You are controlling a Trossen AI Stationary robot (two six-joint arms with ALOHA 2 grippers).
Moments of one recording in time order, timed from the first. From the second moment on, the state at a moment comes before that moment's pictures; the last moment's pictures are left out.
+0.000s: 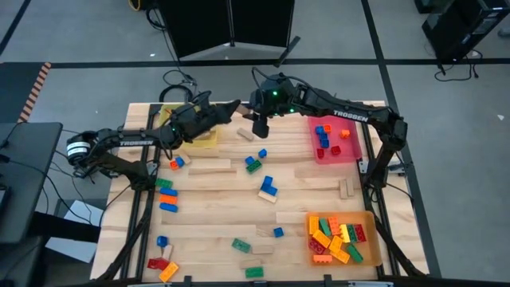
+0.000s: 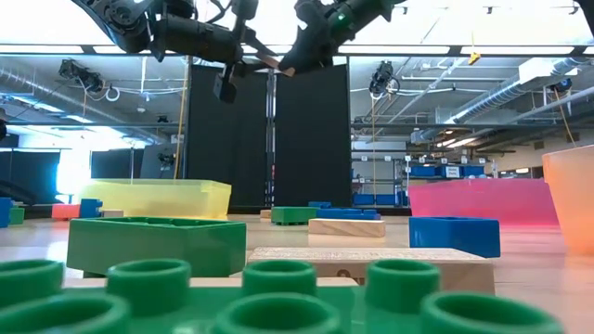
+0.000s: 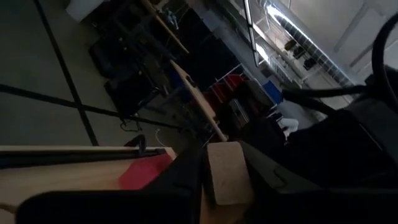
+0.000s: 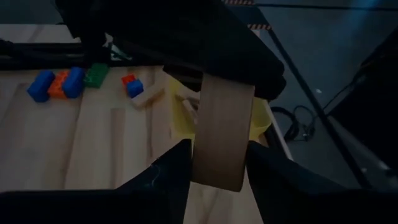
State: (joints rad) left arm 0.36 1.30 0.75 0.66 -0.24 -0.90; right arm -0.35 1.78 1.69 -0.47 -0.12 -0.18
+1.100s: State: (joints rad) left arm 0.70 1.20 0.75 -0.23 -0.16 -0.85; right arm -0.38 1.78 1.55 -0.68 0.11 0.02
